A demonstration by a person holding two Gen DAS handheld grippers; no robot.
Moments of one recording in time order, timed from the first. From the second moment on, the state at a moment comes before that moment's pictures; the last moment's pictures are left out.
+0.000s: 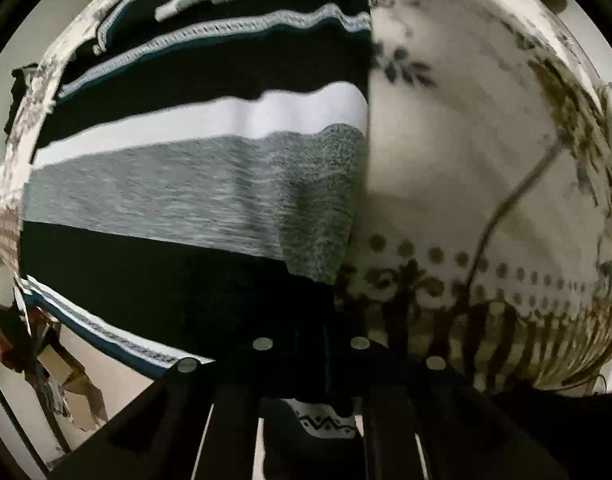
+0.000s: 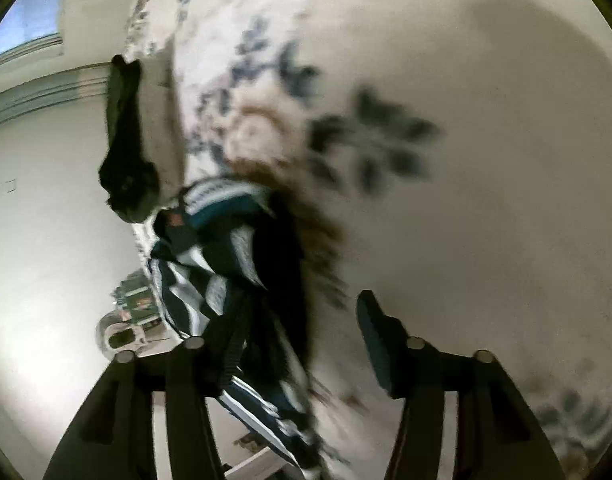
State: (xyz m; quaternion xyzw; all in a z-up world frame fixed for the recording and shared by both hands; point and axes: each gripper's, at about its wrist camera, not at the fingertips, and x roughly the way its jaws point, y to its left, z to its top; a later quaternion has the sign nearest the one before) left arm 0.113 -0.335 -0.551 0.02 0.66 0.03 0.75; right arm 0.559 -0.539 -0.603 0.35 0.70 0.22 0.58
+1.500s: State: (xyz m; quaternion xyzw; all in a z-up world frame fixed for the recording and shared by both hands) left arm 0.085 -0.085 -0.426 -0.17 0.58 0.04 0.80; right arm 0.577 -0.255 -0.401 0.12 0.69 0.25 0.67
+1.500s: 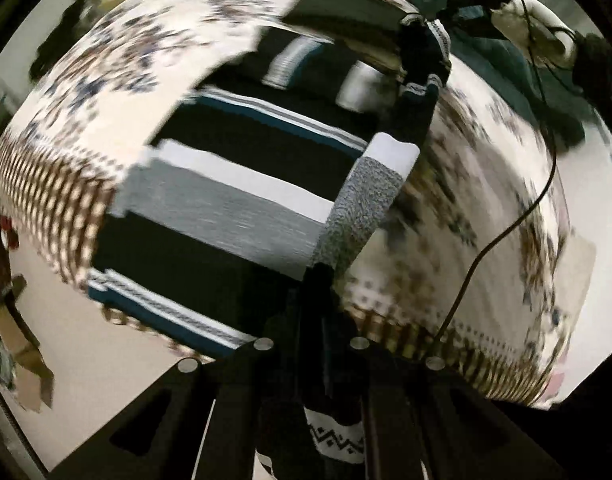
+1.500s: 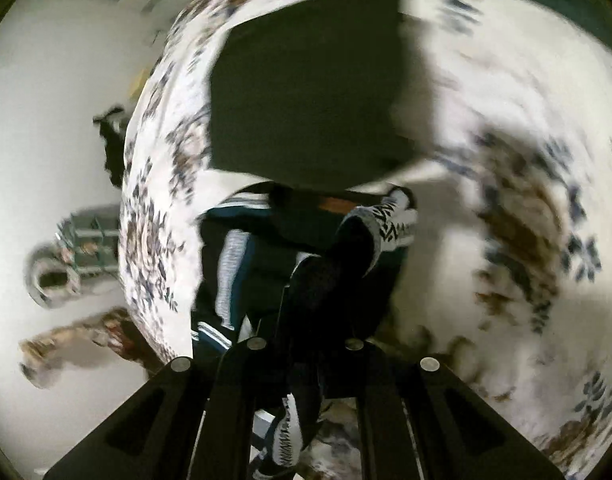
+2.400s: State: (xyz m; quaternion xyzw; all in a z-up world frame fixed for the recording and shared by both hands) left arm 0.032 0.200 -0.572 -0.44 0.54 0.10 0.71; right arm 0.515 0.027 -0.506 0.10 0.74 0.23 0.62
